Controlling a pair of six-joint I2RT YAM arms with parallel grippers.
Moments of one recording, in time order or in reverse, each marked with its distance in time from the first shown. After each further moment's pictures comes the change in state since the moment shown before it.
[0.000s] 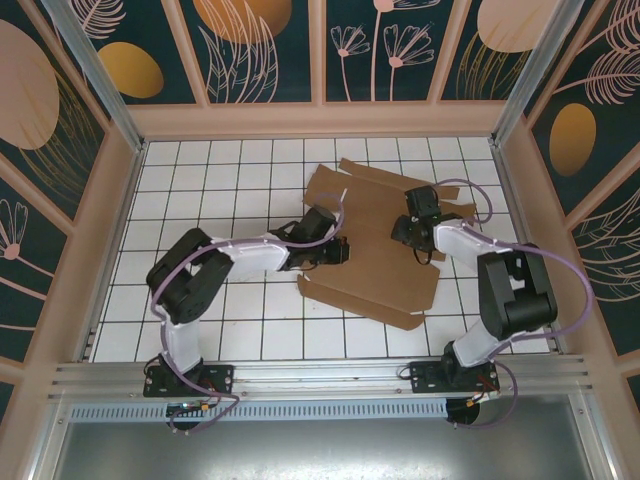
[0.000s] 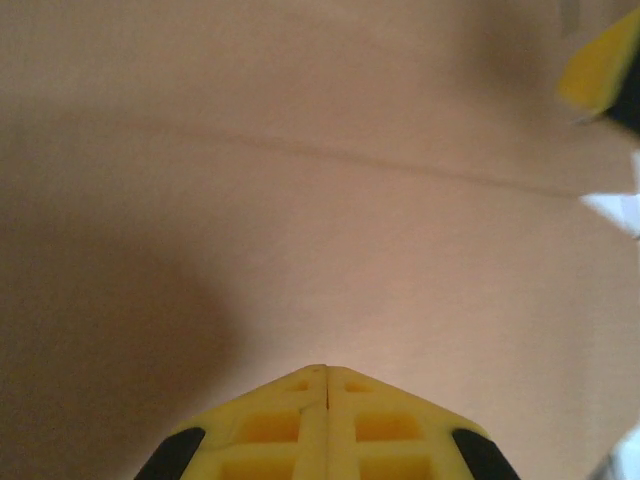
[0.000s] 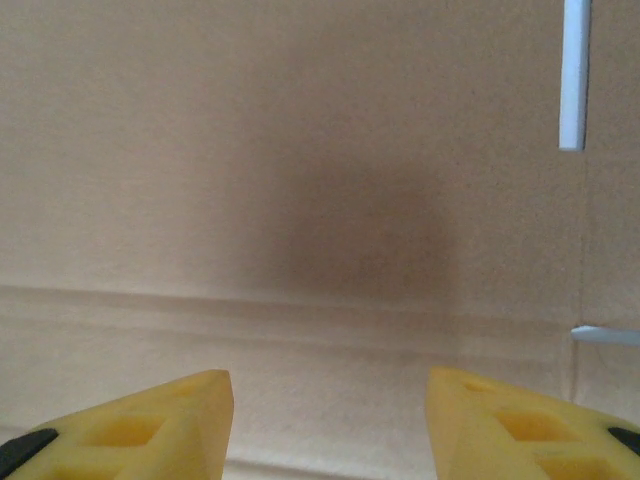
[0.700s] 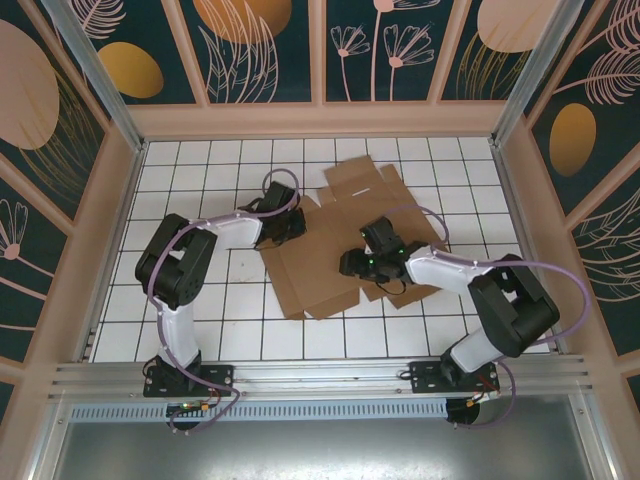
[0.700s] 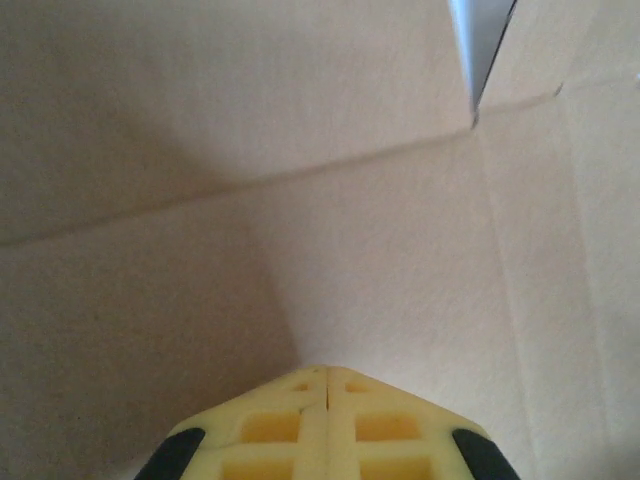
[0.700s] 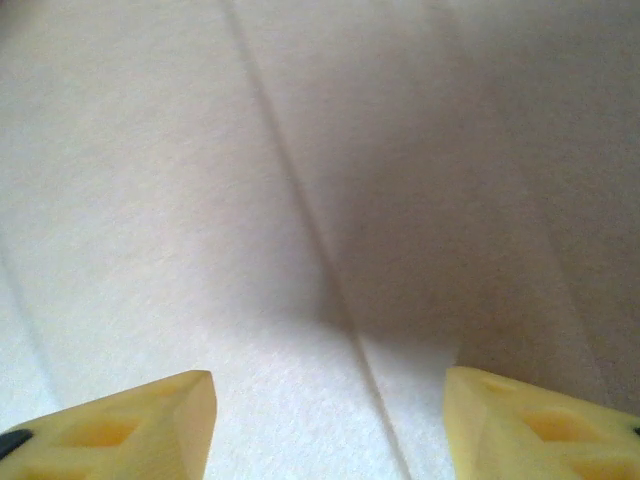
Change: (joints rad) left arm 0.277 0.010 0.076 -0.151 -0.116 -0.084; right arm 0.366 -0.110 -0.156 0.126 -0.262 0.174
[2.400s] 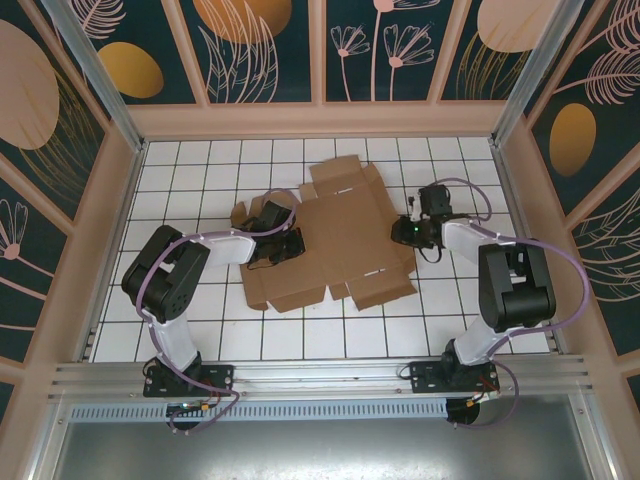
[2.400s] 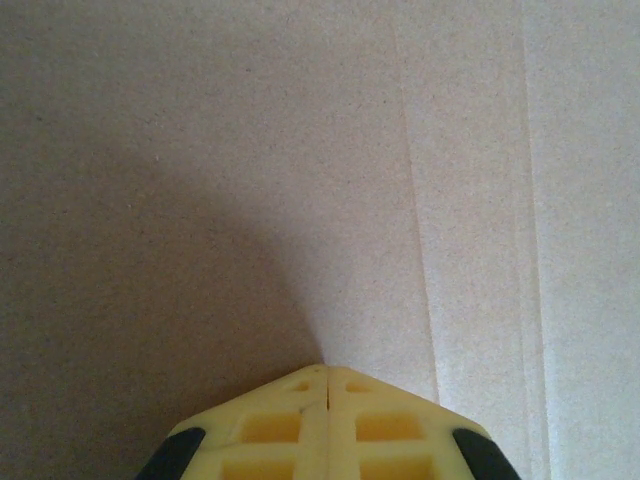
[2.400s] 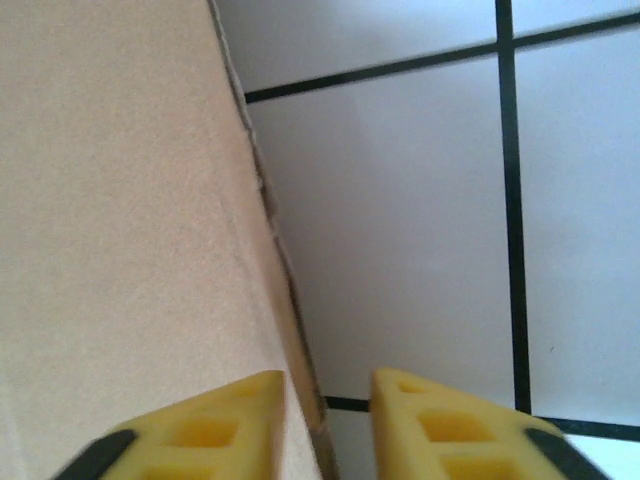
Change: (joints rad) left arm -0.031 -0.111 -0.240 0.105 0.081 -0.018; right arm -0.437 0.129 0.154 -0.058 -0.033 -0.421
